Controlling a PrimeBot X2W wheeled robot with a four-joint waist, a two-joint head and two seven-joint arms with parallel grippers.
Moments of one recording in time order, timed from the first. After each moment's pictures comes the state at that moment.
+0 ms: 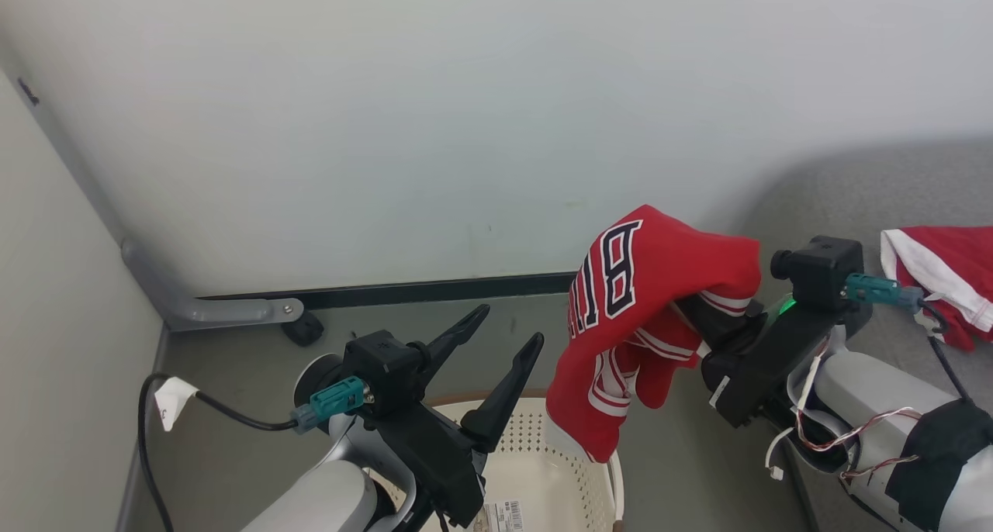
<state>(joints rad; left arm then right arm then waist) -0.55 0.25 -0.81 0.21 -0.76 -0.03 -0.08 -0.87 -0.51 1.17 0.41 1.06 0.12 -0.25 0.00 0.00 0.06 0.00</state>
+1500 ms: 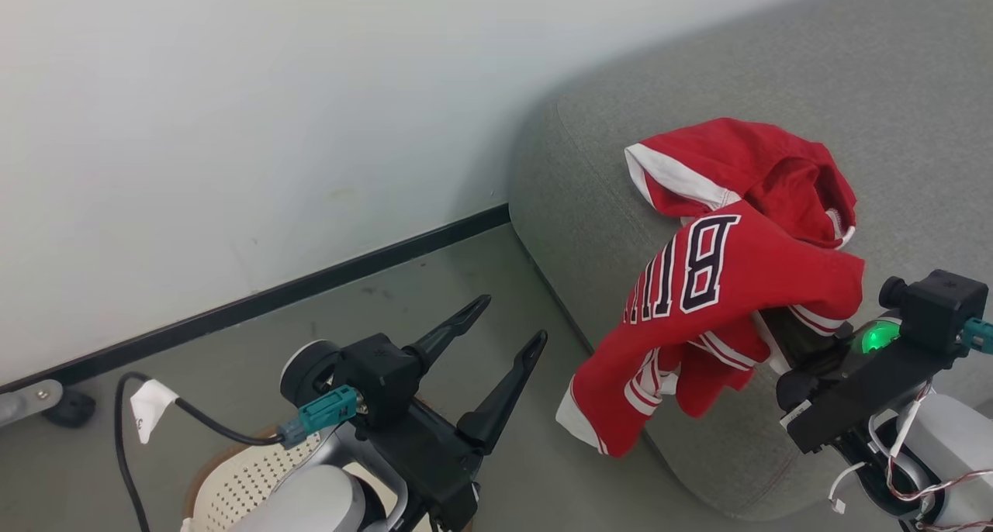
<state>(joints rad) -0.53 0.33 -0.82 0.06 -0.71 0.01 -0.06 -0.61 -0.64 0.85 0.14 0.95 0.06 -0.25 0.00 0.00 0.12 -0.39</state>
